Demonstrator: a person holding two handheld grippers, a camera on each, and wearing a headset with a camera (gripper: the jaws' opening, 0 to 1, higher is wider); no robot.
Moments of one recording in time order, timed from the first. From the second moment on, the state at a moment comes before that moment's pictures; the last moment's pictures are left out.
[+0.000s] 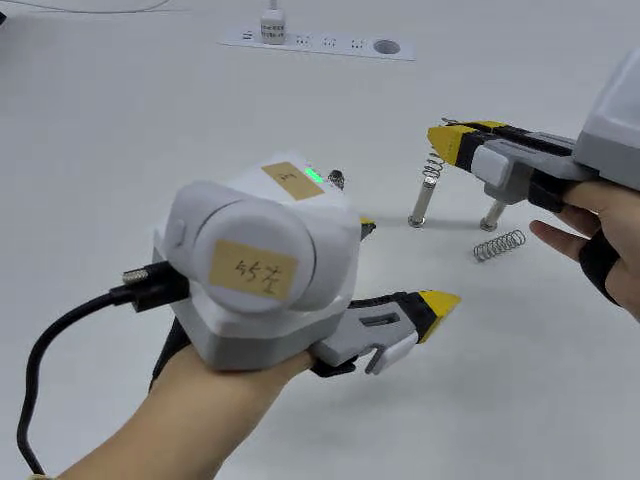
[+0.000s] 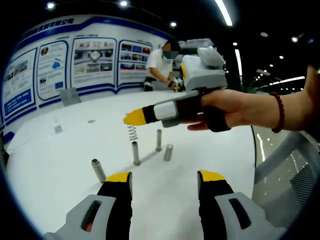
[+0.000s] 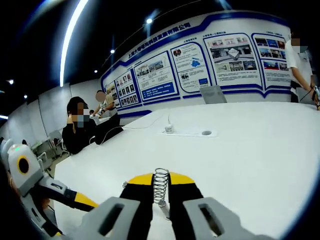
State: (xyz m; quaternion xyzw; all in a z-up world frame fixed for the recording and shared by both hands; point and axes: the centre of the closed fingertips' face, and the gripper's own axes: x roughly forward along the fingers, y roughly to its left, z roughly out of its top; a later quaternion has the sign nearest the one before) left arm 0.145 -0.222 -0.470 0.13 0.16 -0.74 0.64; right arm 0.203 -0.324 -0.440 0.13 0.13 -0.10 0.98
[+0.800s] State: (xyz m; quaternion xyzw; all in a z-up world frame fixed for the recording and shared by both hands) left arm 0.146 -0.221 -0.474 0.12 0.18 -0.74 0.64; right arm 0.204 -0.325 -0.456 0.07 0.16 -0.10 0.98
